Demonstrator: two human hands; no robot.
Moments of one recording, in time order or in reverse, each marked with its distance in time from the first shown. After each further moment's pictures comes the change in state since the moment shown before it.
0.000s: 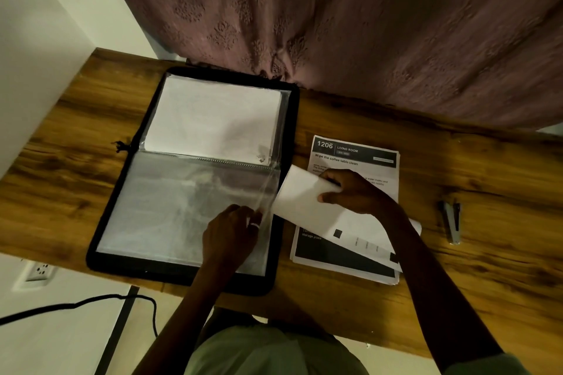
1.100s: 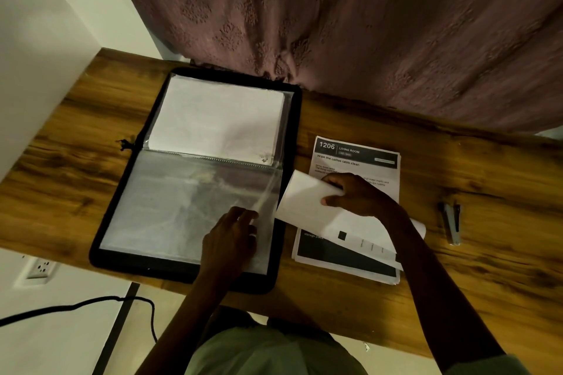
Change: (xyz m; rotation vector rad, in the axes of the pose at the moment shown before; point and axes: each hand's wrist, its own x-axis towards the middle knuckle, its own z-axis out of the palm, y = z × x) left_hand -0.012 -0.031 0.019 0.081 0.052 0.240; right_hand -0.008 -0.003 0.002 -0.052 -0.018 0.011
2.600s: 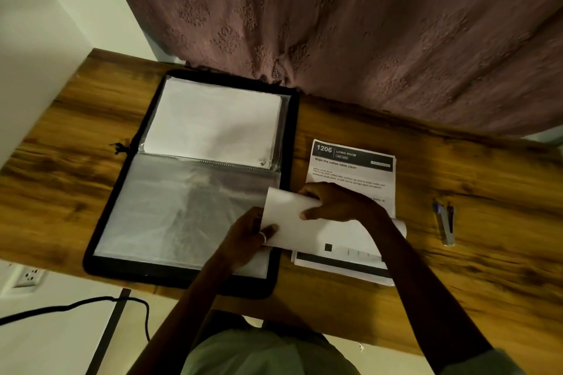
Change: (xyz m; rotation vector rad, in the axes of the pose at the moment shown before) left_hand 0.030 0.009 0.014 -0.879 -0.360 -0.303; right_hand 0.017 -0.027 0.017 -0.127 -0.173 -0.047
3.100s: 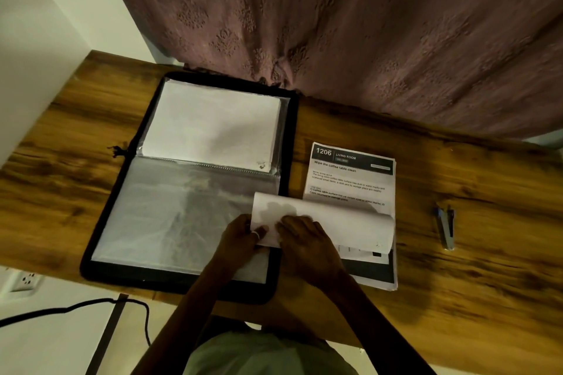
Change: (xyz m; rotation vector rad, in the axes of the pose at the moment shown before) left_hand 0.014 -0.018 -0.001 -0.104 0.161 -0.140; right_hand -0.009 -0.003 0.137 -0.439 0.792 -0.389
